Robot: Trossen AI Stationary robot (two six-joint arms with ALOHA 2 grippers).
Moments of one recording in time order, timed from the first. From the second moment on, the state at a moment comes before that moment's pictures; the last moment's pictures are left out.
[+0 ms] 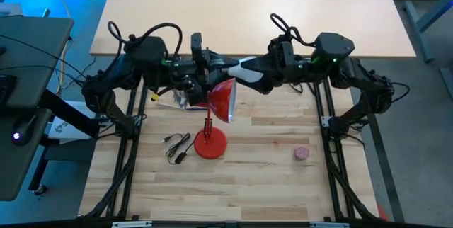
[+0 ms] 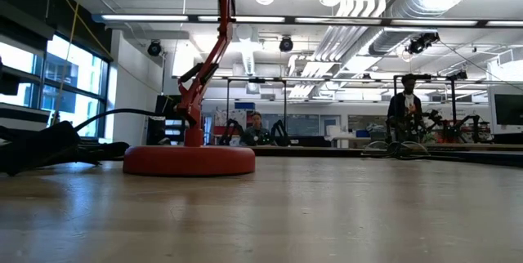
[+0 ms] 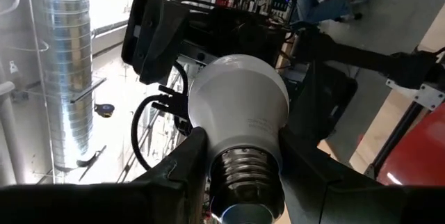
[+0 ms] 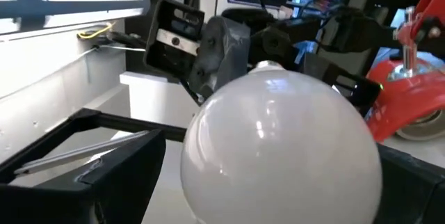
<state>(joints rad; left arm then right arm) -0.10 1.68 2.32 -0.60 -0.23 1.37 0.04 1.53 2.03 -0.37 -0.08 1.41</state>
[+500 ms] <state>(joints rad) -0.13 1.66 2.32 -0.64 -0.27 1.35 0.04 1.53 2.03 -0.38 -0.09 1.39</state>
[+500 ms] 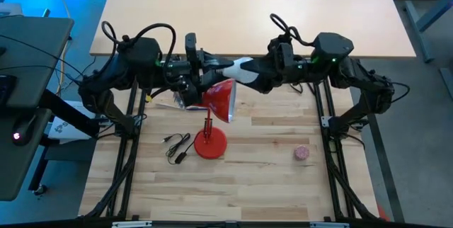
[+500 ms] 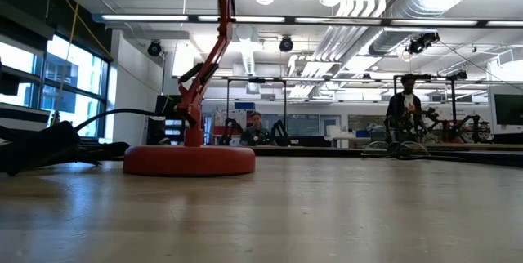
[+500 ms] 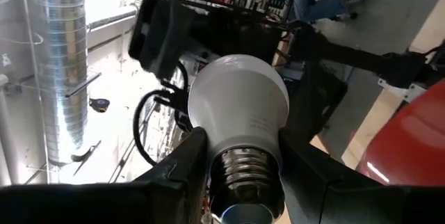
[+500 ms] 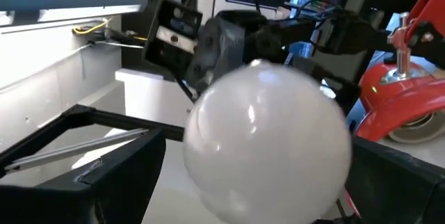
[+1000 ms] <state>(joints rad) -0.15 1.66 2.32 -0.65 -0.28 1.35 0.04 1.53 2.03 -0.38 -0.13 1.37</state>
